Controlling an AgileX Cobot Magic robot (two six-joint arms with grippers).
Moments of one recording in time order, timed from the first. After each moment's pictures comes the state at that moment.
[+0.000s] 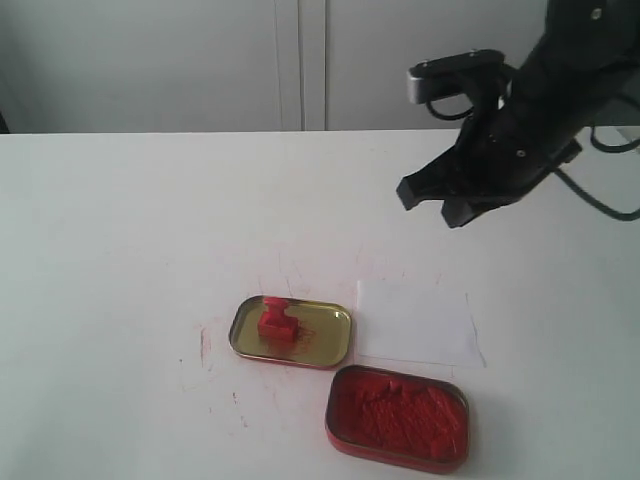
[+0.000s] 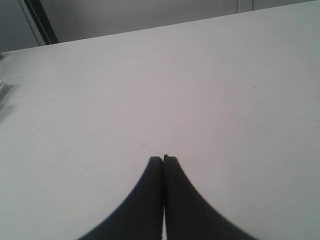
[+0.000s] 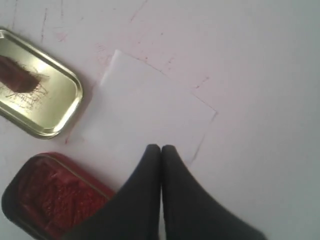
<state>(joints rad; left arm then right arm) -0.01 0.00 0.02 -0.04 0.32 0.16 0.37 1.62 -1.29 0.07 0.92 -0.11</state>
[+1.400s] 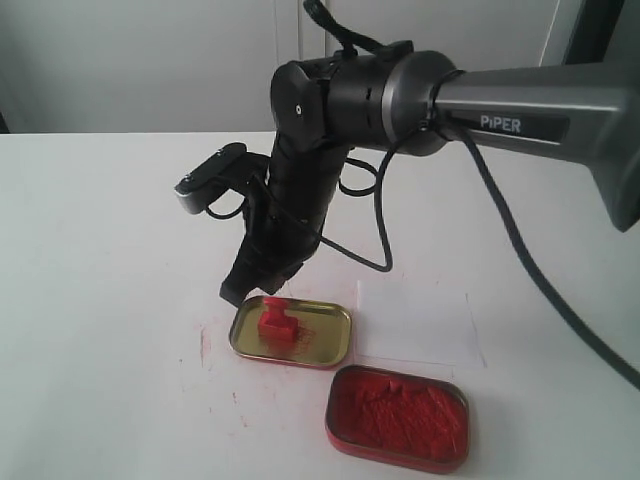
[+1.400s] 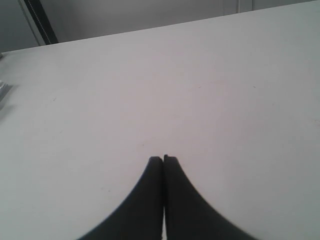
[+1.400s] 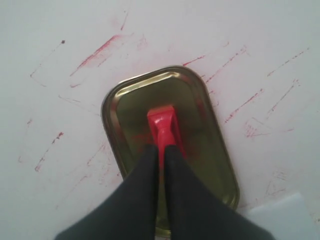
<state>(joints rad) -0.01 0.00 0.02 -0.04 0.32 0.16 0.71 2.06 -1.66 0.16 0.97 -0.44</state>
